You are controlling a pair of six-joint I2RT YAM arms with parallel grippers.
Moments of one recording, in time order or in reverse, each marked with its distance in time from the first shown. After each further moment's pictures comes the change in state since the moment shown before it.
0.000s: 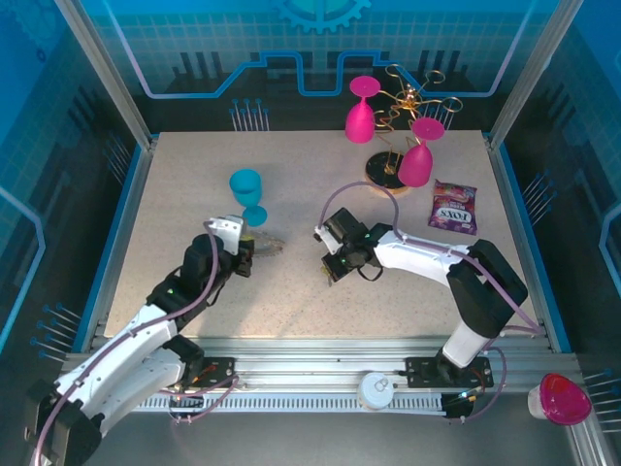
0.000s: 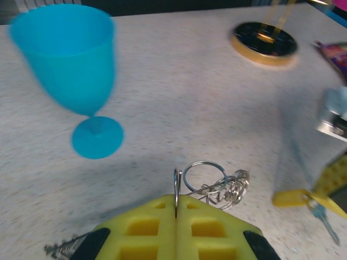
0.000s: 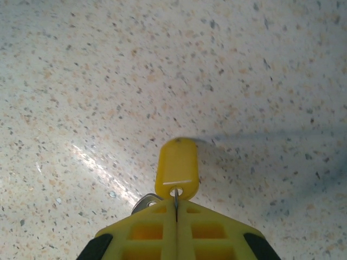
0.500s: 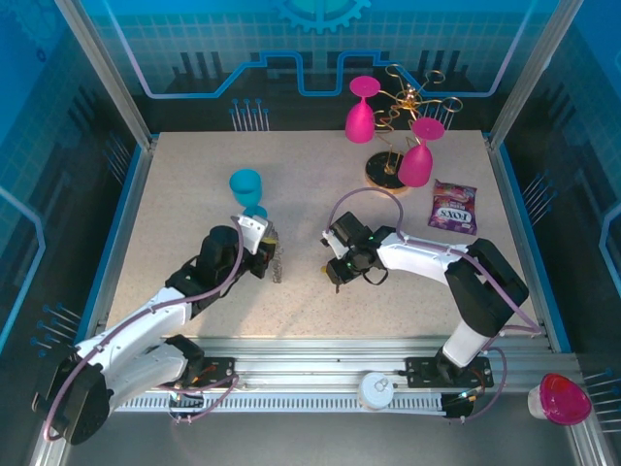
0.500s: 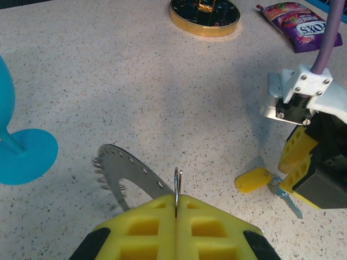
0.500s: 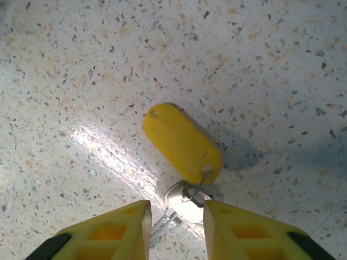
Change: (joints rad) left arm -0.013 0.174 0.019 0.119 0.170 0.087; right arm -0.019 0.003 -0.045 -0.011 -0.026 0.036
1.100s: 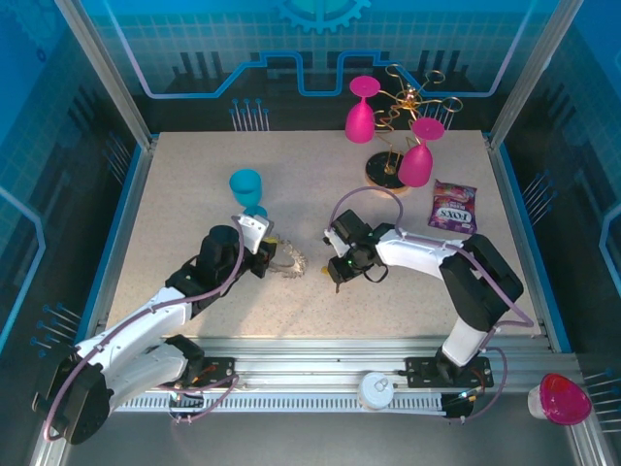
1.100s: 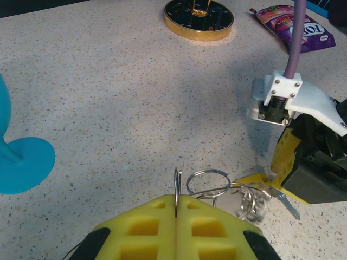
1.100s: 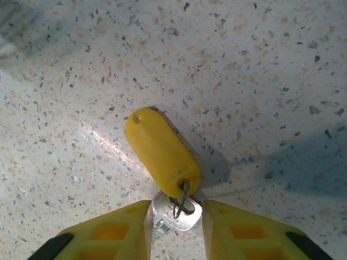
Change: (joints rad) left arm 0.000 0.000 0.000 0.010 0.012 0.020; right arm -0.028 0.046 0.021 -0.013 -0.022 0.005
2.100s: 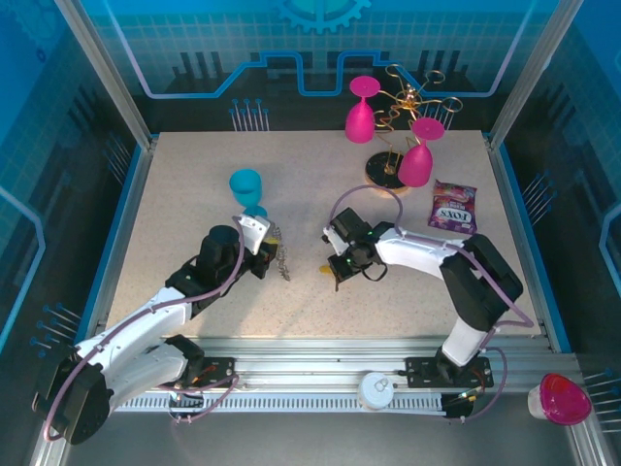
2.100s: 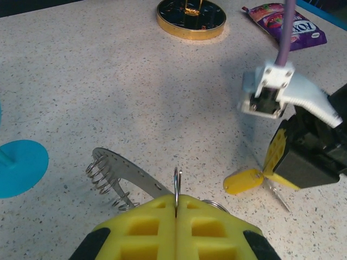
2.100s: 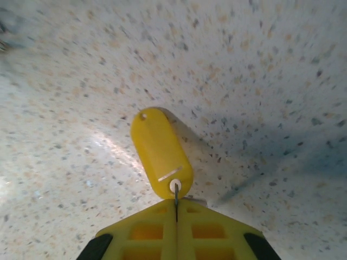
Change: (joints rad) left arm 0.000 0.000 0.000 -0.001 0.031 0.019; right arm 0.000 -0.038 0.006 0.008 -0.012 -0.010
